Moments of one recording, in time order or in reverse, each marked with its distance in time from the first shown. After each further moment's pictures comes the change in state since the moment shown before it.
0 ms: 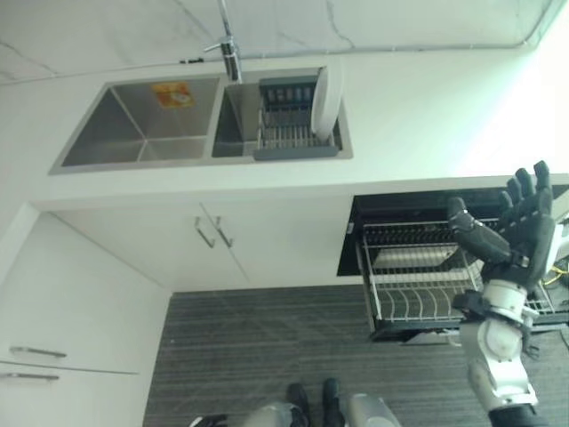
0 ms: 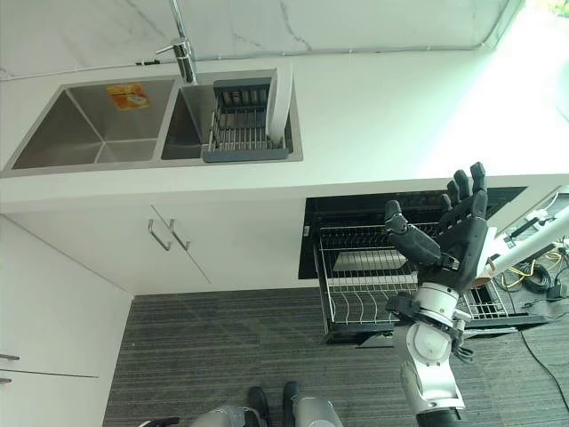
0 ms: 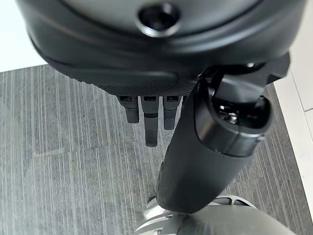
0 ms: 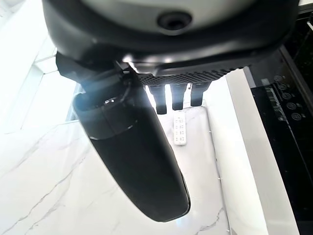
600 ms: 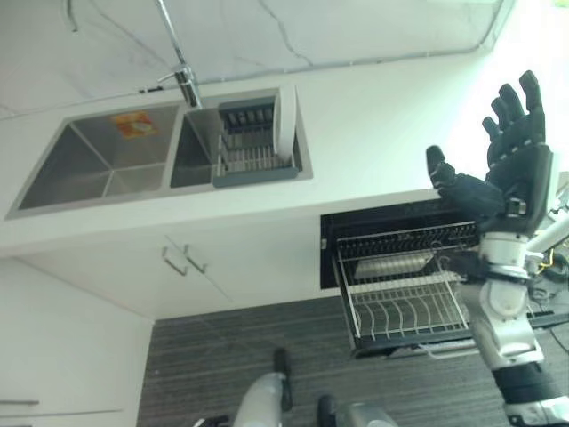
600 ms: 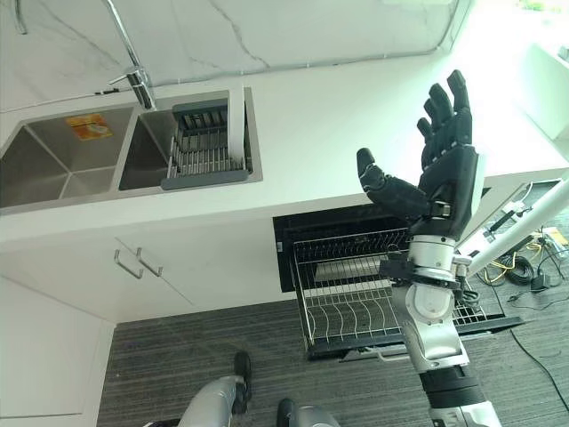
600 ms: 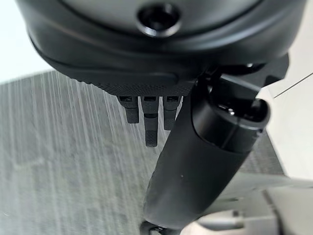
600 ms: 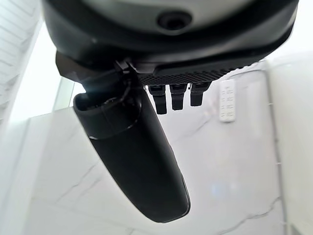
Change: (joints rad) left arm -0.020 -0.031 0.008 0.058 -0.002 -0.005 0.054; right arm -0.216 -0.092 0.039 -0.040 0.023 0.057 0.124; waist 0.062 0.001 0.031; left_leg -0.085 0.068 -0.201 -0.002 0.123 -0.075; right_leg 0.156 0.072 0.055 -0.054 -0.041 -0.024
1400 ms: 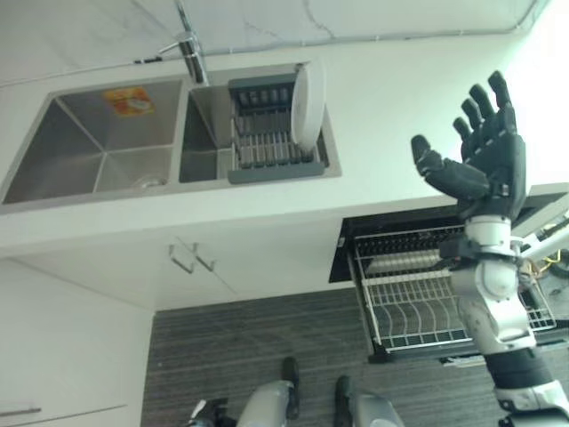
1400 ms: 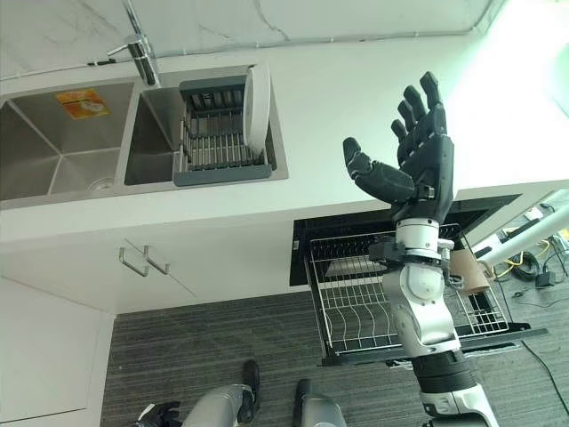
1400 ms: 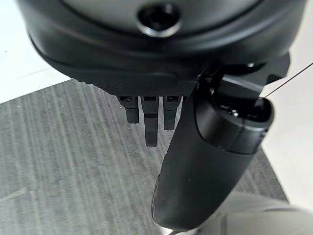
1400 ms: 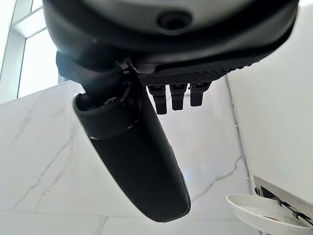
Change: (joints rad) left arm -0.063 0.026 -0.069 -0.033 0.041 -0.057 0.064; right arm -0.107 0.026 0.046 -0.023 0.120 0.168 0.003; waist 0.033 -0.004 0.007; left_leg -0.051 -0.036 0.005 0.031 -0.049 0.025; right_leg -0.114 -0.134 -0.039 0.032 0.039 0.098
